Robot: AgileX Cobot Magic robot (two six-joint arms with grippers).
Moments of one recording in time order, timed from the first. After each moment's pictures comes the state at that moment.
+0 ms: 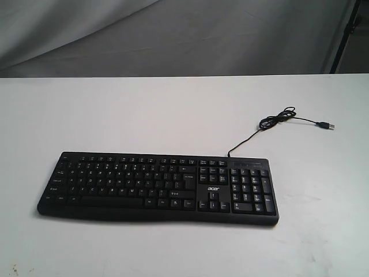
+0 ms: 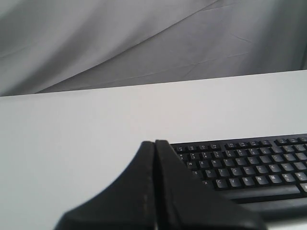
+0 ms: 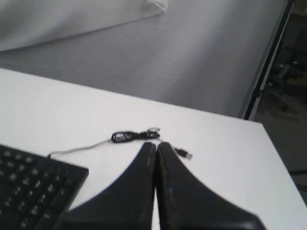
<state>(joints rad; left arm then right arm) -0.17 0.00 0.00 0.04 0.26 -0.02 0.07 0.07 -0.12 0.06 0.28 -0.23</state>
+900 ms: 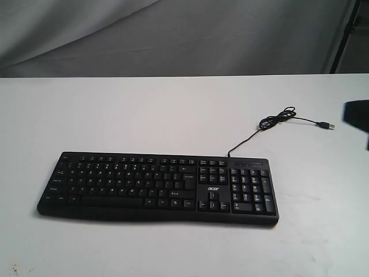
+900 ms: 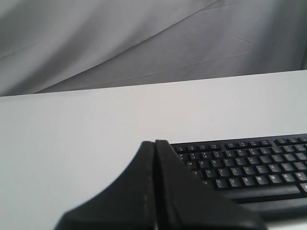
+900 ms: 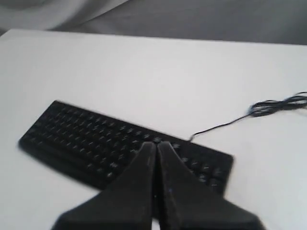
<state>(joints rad) -0.17 0.00 0.00 0.04 0.26 -0.02 0.19 0.78 -0.64 0.66 0.57 -0.50</state>
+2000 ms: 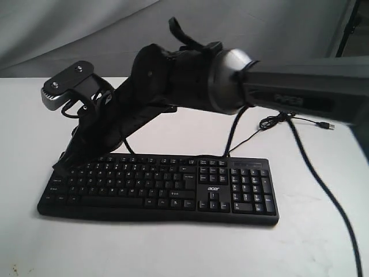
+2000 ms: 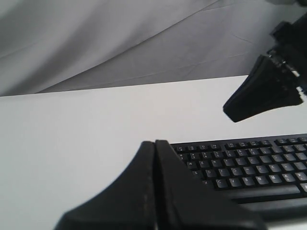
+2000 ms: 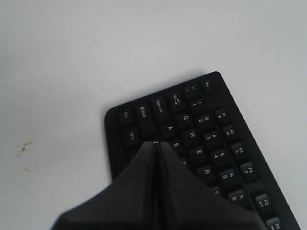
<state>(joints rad) -0.17 0.00 0.00 0.04 0.26 -0.02 0.84 2.12 -1.68 0.58 0.58 -0.70</state>
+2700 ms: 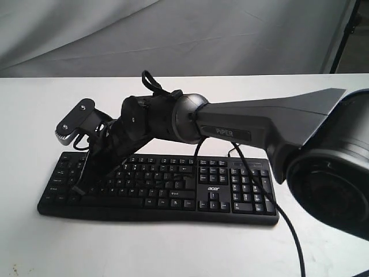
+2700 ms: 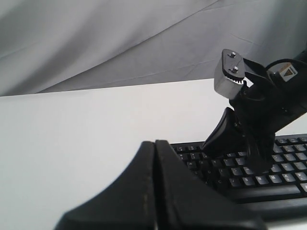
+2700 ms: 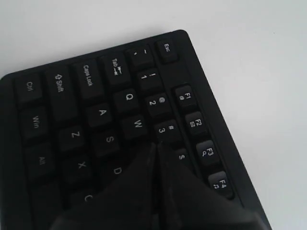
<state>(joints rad) -0.17 0.00 0.00 0.04 0.26 -0.02 0.84 2.35 -1.79 0.41 0.46 -0.68</state>
